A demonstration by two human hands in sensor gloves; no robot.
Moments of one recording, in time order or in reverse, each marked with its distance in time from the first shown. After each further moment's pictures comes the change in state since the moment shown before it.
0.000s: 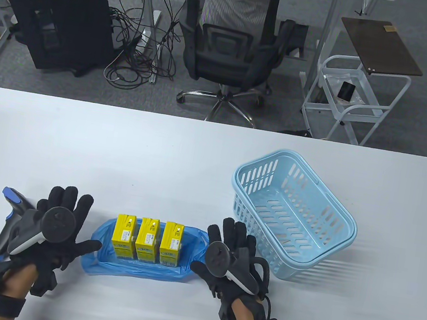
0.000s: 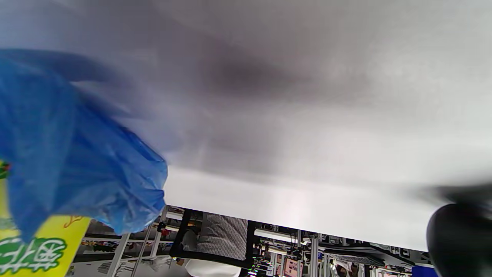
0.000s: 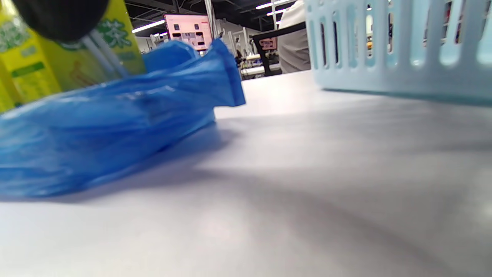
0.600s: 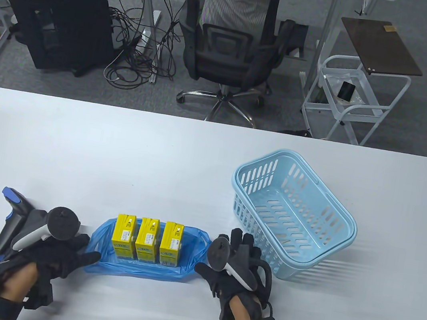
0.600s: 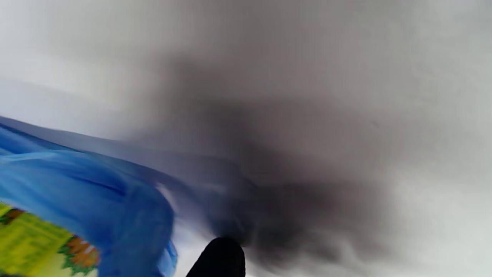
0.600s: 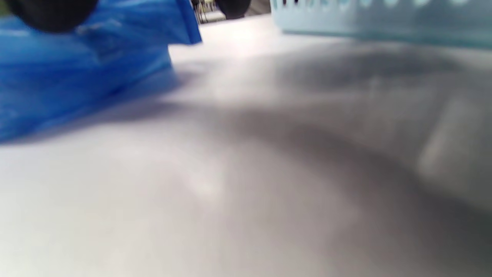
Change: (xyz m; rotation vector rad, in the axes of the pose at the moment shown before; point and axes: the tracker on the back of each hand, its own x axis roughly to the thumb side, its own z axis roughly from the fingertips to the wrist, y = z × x) left_hand 0.001 -0.025 -0.002 -0.436 0.035 0.205; right_hand -0.012 0.020 -0.006 0.222 0.170 0.027
